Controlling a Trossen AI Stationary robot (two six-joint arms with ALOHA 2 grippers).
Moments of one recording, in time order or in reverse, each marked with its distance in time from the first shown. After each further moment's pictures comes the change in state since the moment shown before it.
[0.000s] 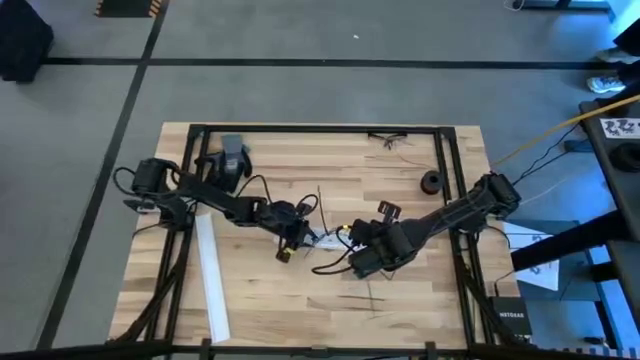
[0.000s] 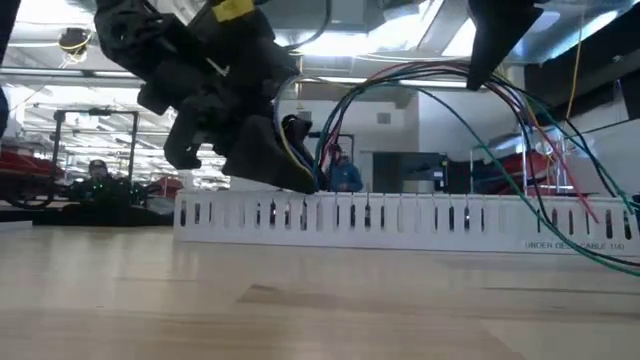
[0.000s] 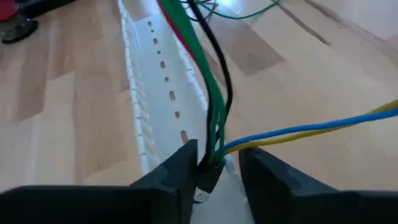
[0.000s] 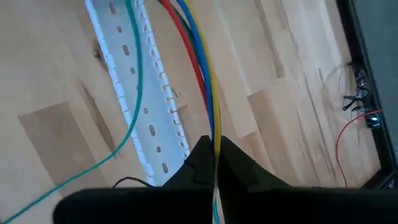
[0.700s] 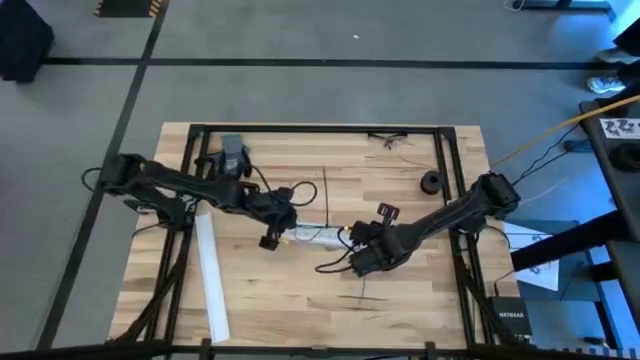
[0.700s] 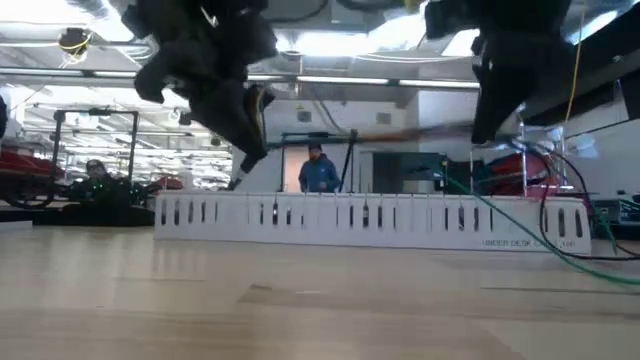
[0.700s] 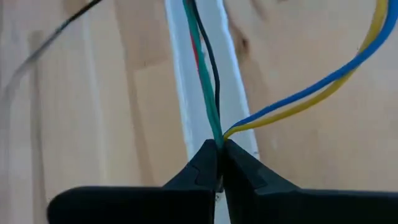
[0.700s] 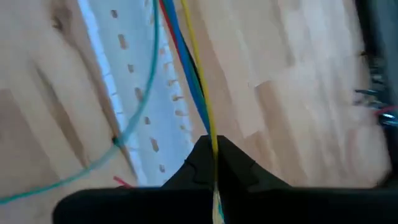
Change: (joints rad) left arm 0.031 -0.238 0.149 -0.776 -0.151 -0.089; right arm -0.008 0.000 -0.273 0.248 -0.010 -0.028
